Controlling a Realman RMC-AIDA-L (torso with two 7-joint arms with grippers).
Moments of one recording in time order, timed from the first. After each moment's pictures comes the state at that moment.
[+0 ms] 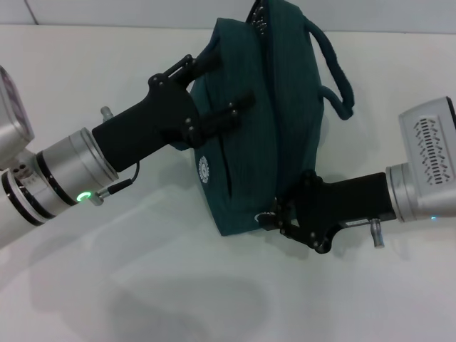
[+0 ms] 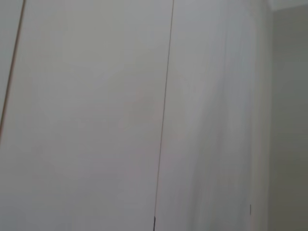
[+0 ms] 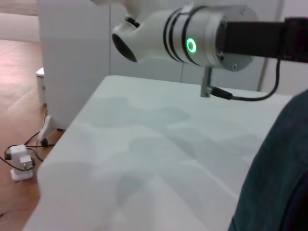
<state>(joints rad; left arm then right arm) -0.51 -2.10 0.96 0.21 1.22 1.58 -0.78 0.64 2.02 -1.61 -0.66 -1.52 -1.25 1.08</state>
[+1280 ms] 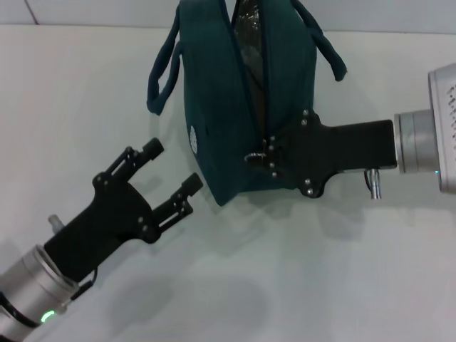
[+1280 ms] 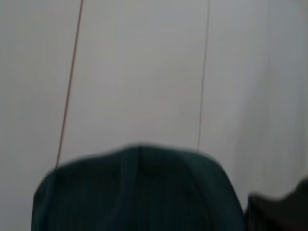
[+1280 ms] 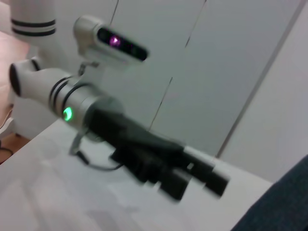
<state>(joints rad) -0.28 -2.10 0.96 0.00 1.16 1.72 -0.46 0.63 2.02 -1.49 -0.79 -1.49 -1.29 0.88</state>
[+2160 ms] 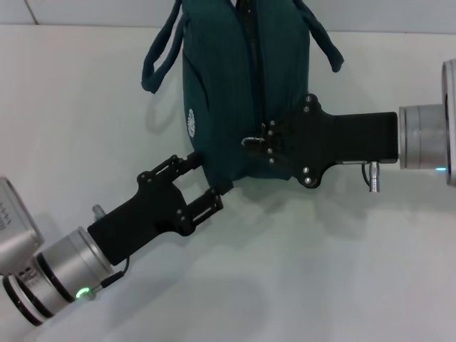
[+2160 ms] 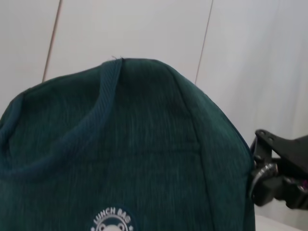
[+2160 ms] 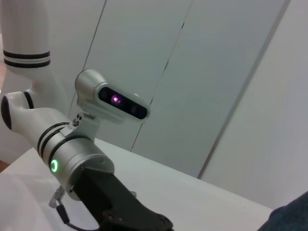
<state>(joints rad) -0.40 -2.10 1.01 -0.07 1.17 1.56 -0.55 0.61 2.03 -1.49 -0.78 -1.40 -1.29 0.85</state>
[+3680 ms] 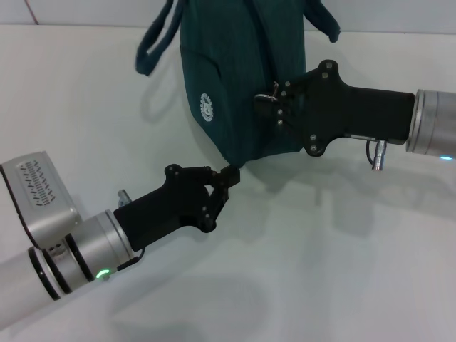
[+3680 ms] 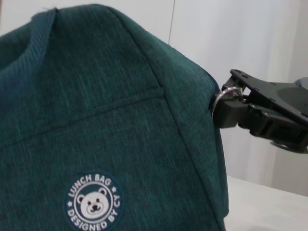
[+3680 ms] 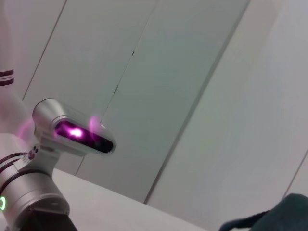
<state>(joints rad) -0.49 -2.10 1.02 -0.05 1.24 1.46 -0.55 0.59 2.02 -1.48 -0.69 -1.18 -1.27 0.67</state>
